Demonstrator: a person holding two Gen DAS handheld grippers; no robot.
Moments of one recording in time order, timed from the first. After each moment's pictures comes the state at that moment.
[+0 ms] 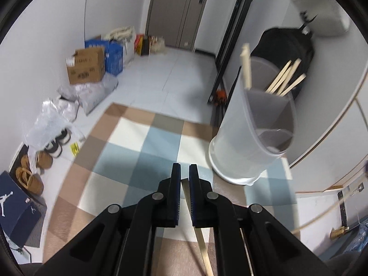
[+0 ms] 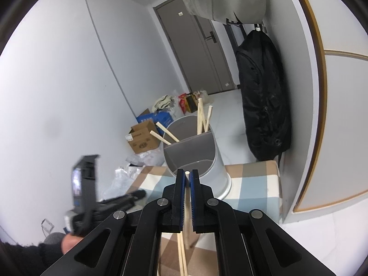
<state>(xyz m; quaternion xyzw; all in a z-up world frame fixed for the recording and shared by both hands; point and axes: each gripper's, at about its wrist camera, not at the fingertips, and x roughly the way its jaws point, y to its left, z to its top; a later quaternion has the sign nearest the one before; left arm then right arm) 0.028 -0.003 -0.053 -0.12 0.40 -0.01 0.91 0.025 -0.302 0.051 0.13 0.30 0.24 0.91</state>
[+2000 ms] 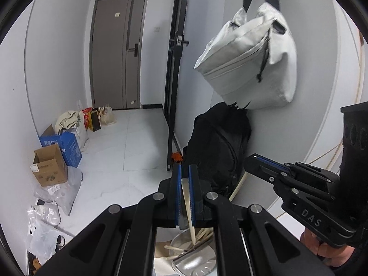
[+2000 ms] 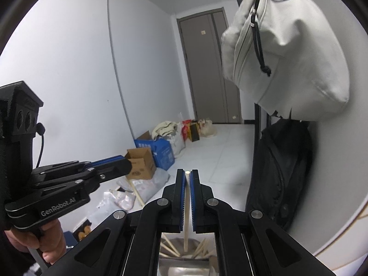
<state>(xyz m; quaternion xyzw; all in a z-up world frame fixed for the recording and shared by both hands) 0.128 -0.029 0.138 -0.02 0.27 -0.15 0.95 0.189 -0.253 0.195 0.04 0.24 0.26 0.93</state>
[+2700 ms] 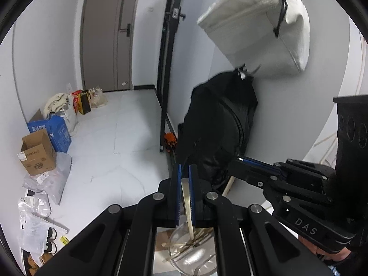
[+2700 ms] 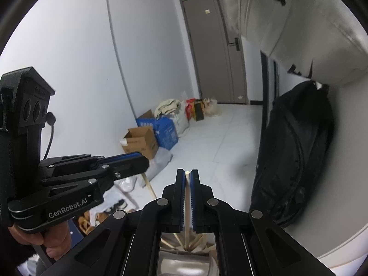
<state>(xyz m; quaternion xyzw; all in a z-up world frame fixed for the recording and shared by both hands) 0.155 -0.031 0.090 -0.02 0.33 -0.19 0.93 0.216 -0.237 0.133 0.03 0.30 0.28 0.91</state>
